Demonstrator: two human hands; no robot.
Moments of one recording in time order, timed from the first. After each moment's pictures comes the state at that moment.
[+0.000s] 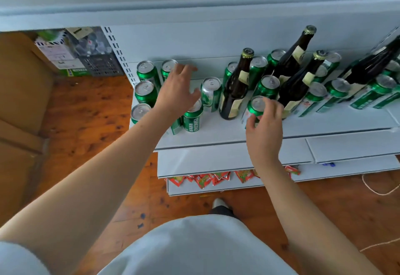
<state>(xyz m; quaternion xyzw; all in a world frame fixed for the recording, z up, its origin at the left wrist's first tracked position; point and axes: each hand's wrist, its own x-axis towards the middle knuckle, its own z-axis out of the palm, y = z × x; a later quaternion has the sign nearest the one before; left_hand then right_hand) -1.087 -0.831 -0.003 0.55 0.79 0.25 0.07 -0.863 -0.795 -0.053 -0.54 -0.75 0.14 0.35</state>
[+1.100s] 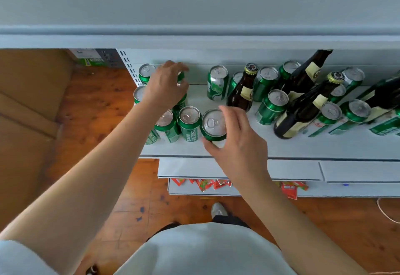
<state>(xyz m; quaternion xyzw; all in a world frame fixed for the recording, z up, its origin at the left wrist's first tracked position) -1.113 -0.801 0.014 0.49 0.84 0.22 0.06 -0.885 -0.805 0.002 -0.37 -0.89 0.09 0.24</state>
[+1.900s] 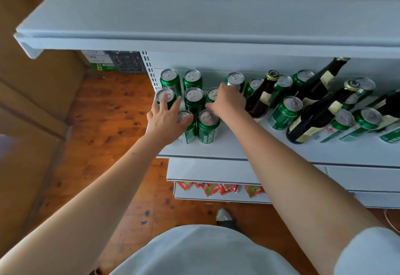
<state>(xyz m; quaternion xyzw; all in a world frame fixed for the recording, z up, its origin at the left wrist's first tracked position) -1.123 -0.885 -0.036 0.41 0.90 0.05 0.14 -1.023 -0.735 -0.013 -0.47 -0.87 0.15 -0.01</state>
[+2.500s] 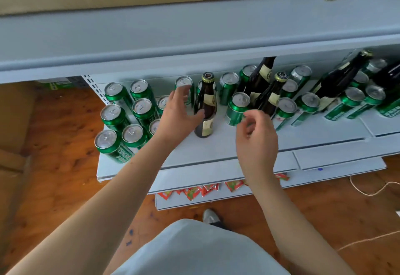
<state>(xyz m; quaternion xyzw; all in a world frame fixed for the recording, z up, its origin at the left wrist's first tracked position) -1.016 -0.789 -0.003 0.48 0.75 0.41 0.21 -0.829 -0.762 -0.008 -0.55 -0.72 0.17 0.40</state>
